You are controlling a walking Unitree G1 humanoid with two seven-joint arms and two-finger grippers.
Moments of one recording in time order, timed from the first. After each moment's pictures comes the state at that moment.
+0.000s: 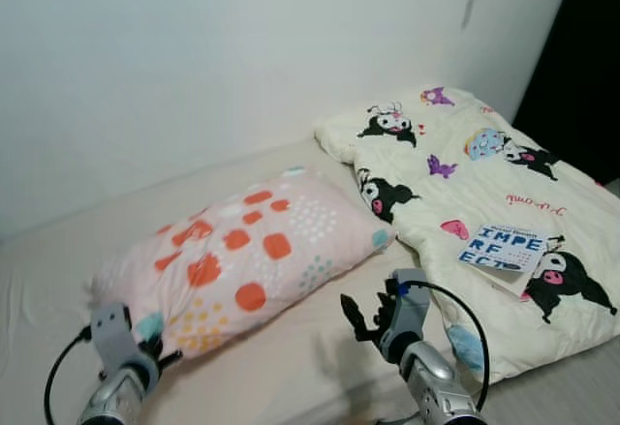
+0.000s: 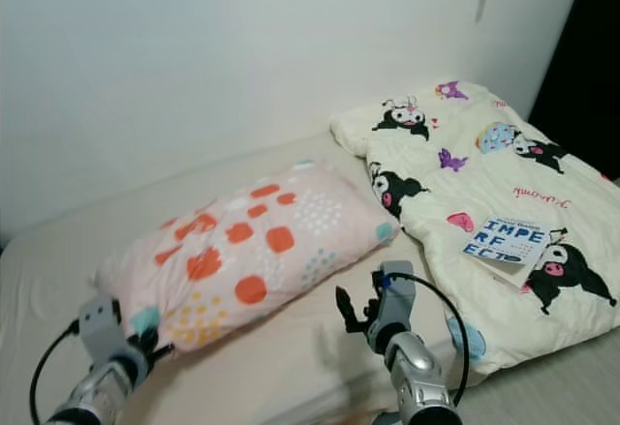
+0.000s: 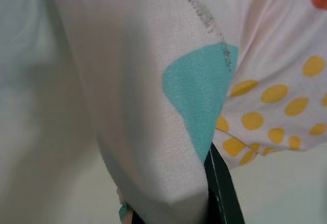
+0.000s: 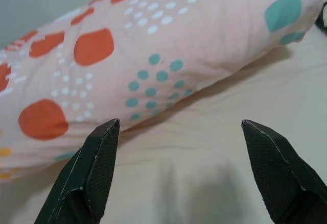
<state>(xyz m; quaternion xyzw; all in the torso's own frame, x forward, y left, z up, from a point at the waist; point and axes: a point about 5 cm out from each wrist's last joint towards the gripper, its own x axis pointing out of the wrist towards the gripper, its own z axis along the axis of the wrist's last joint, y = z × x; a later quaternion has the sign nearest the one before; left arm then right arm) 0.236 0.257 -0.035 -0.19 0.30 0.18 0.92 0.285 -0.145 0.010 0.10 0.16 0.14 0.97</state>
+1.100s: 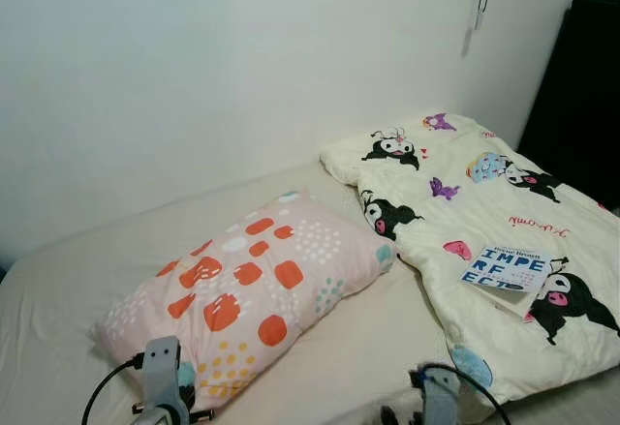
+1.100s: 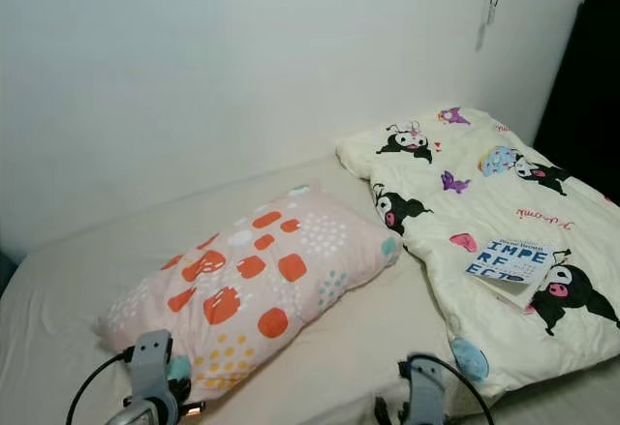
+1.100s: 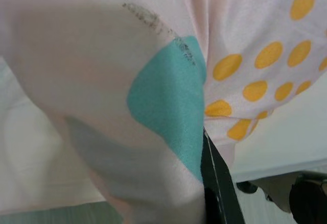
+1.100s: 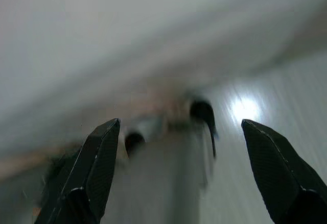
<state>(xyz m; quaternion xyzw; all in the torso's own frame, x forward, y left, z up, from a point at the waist) 0.226 0.201 -0.057 -0.08 0.38 0.05 0.92 0.158 -0.201 -0.090 0.07 0.44 -0.03 0.89</state>
